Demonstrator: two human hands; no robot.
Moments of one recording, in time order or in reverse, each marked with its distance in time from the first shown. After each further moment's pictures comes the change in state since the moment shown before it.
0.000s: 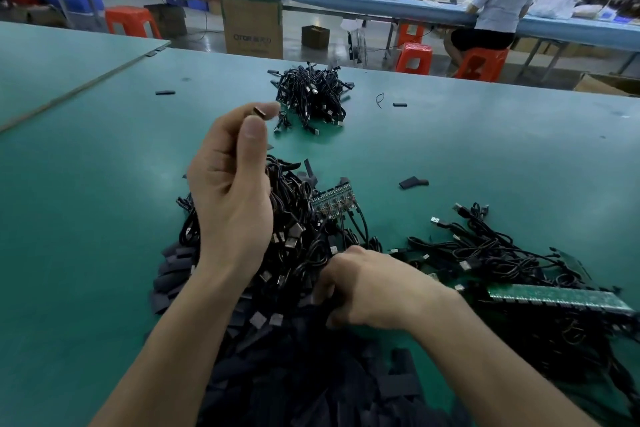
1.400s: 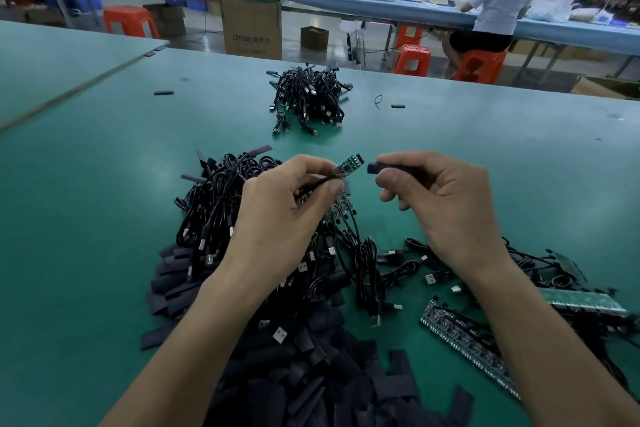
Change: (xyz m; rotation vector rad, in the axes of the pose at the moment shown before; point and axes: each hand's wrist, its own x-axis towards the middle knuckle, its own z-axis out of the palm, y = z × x) left_hand -0.016 -0.007 0.005 0.483 -0.393 -0.160; right_hand -0.025 0.023 -0.053 0.754 0.972 -0.228
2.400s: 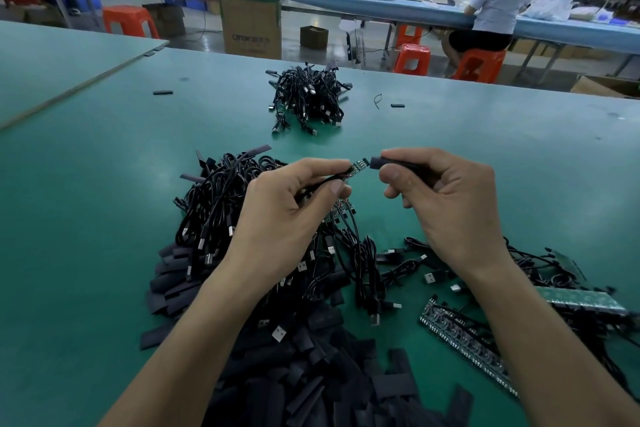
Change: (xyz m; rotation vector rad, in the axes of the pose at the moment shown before) left_hand -0.002 0.000 -0.001 -0.119 -0.070 0.024; right_hand -0.002 -0.006 0.000 -0.035 0.054 -0.015
